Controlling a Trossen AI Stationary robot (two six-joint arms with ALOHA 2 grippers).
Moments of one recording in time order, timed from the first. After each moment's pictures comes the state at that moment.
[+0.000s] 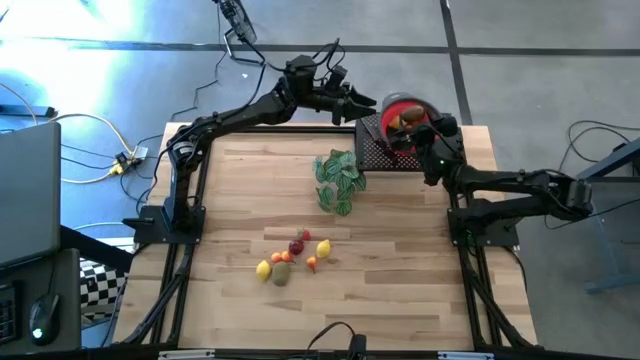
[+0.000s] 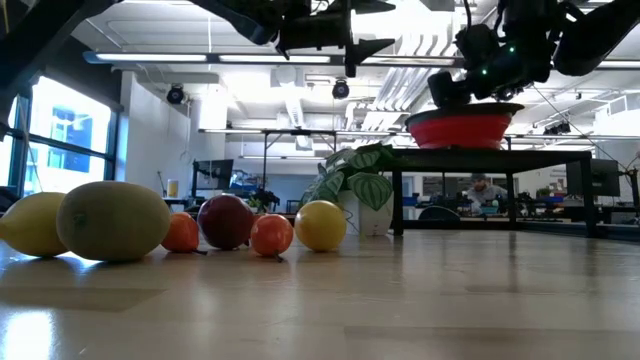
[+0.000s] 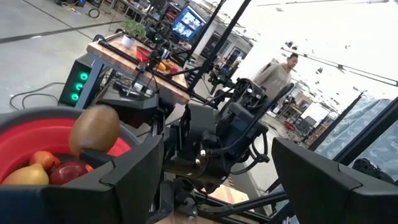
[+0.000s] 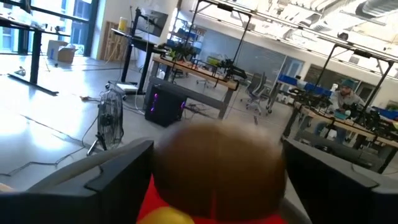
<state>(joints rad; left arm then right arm) 0.54 1.97 1.86 0.23 0.71 -0.58 -0.47 1.10 0.45 0.76 0.89 -0.36</state>
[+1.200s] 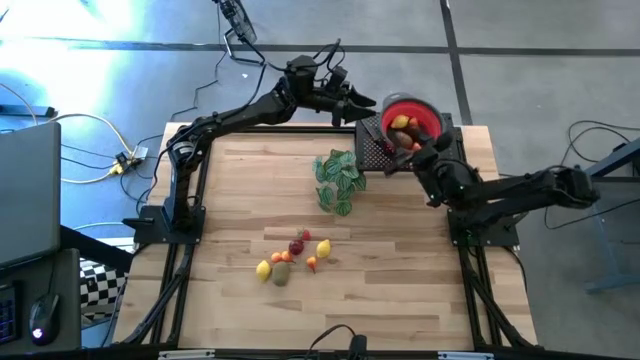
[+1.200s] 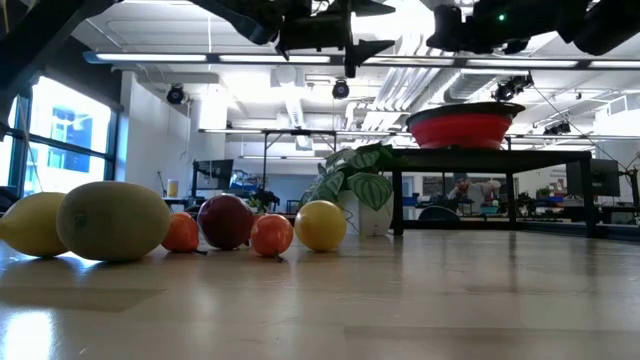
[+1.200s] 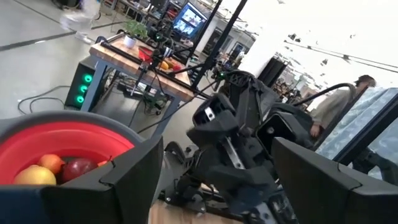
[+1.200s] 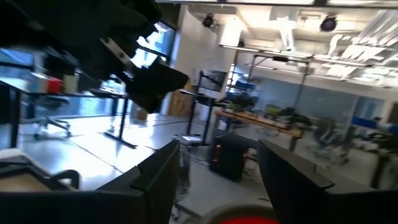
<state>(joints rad) 0.54 1.97 1.86 0.21 0.71 -0.52 -0.08 1.03 0.45 0.98 0.92 -0.49</state>
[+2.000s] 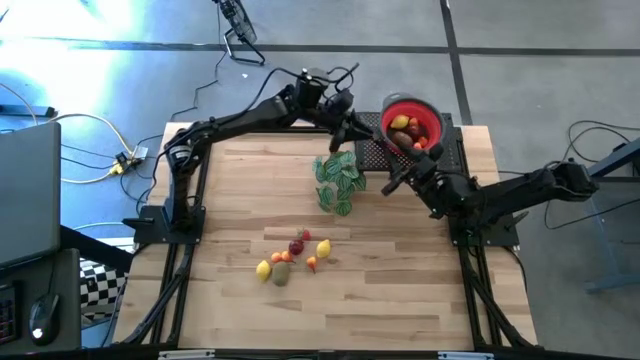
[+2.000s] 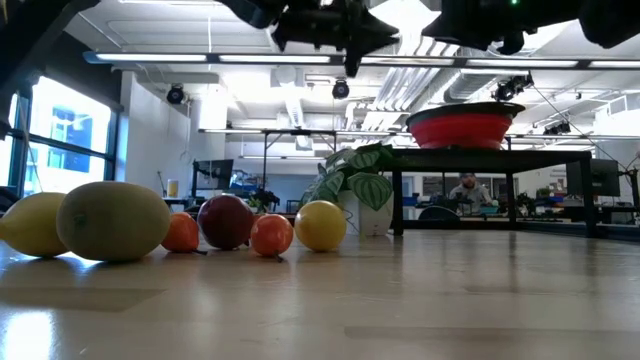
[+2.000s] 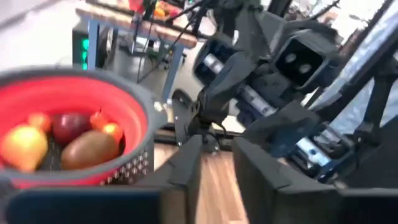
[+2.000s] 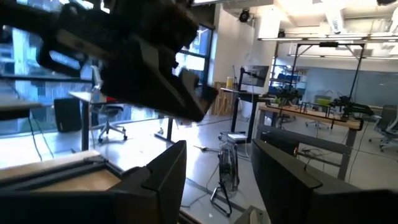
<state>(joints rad) 0.47 1.93 1.86 -0.13 0.70 -0.15 0.08 1.03 0.45 0.92 0.92 -0.34</state>
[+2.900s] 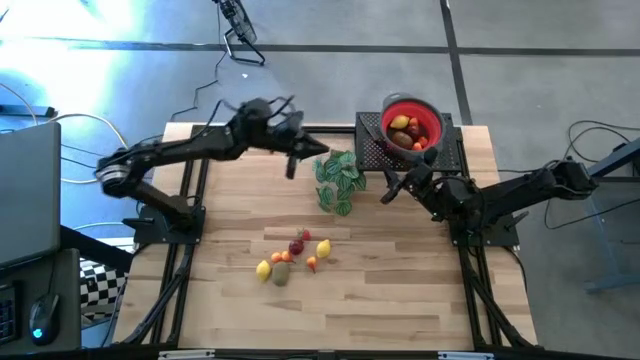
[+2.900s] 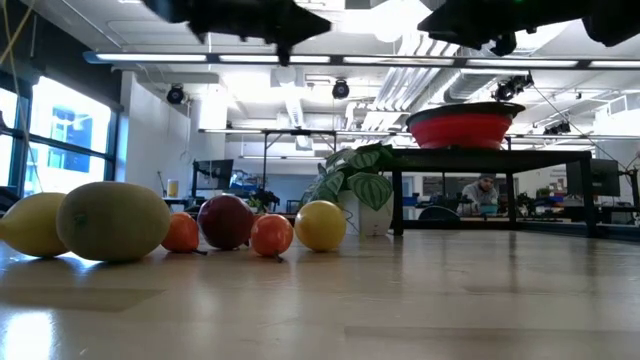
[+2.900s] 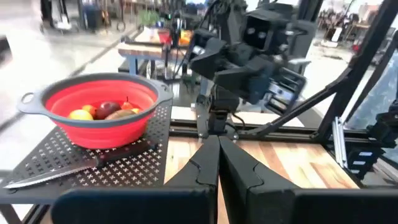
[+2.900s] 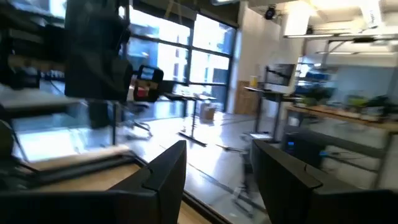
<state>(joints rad) 0.44 1.39 1.11 0.21 0.51 -0.03 0.11 1.03 0.45 0.87 0.84 -0.27</state>
